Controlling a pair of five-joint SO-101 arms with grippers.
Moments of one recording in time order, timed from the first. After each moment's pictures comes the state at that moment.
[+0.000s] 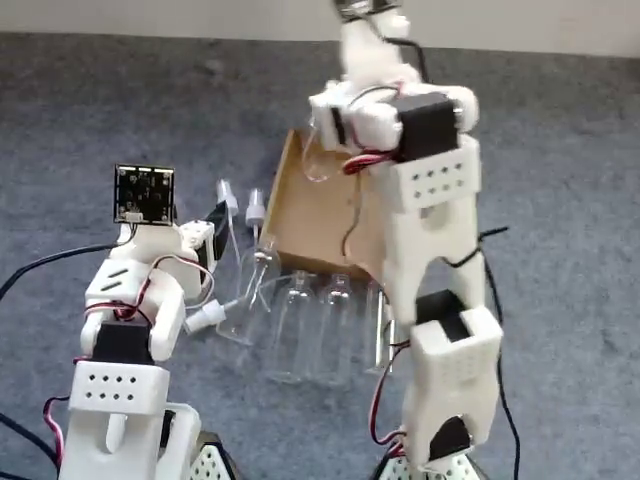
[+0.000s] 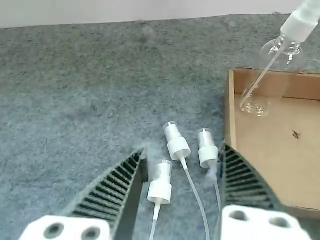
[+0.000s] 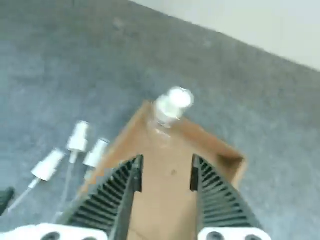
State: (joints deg) left arm -3.6 -64.5 65.8 35.1 3.8; right arm -21.1 21.6 -70.6 100.1 5.5
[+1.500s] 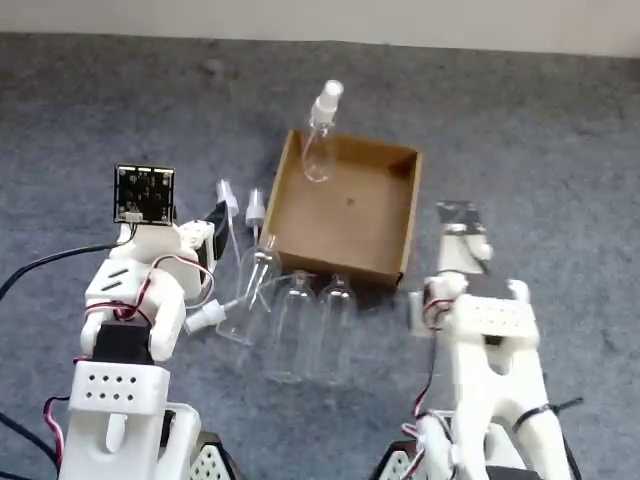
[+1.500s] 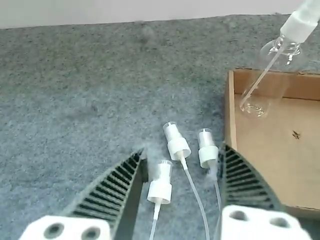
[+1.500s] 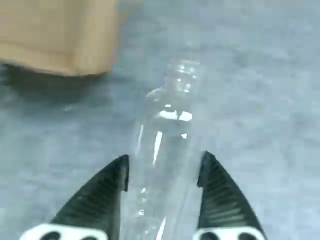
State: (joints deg) left arm -3.6 -64.5 65.8 35.1 3.8; right arm 3.6 -33.9 57.3 61.2 9.8
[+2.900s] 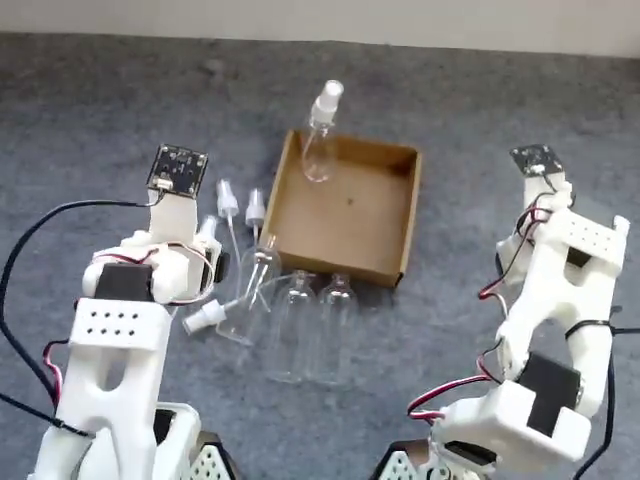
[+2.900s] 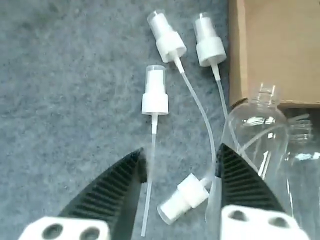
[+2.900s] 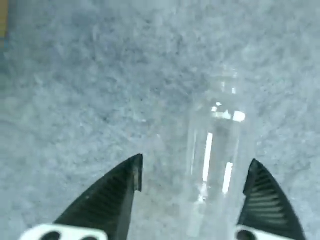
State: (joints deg) left arm -3.9 -43.9 50.4 59.3 -3.8; right arm 20.0 0.0 15.6 68.0 36.6
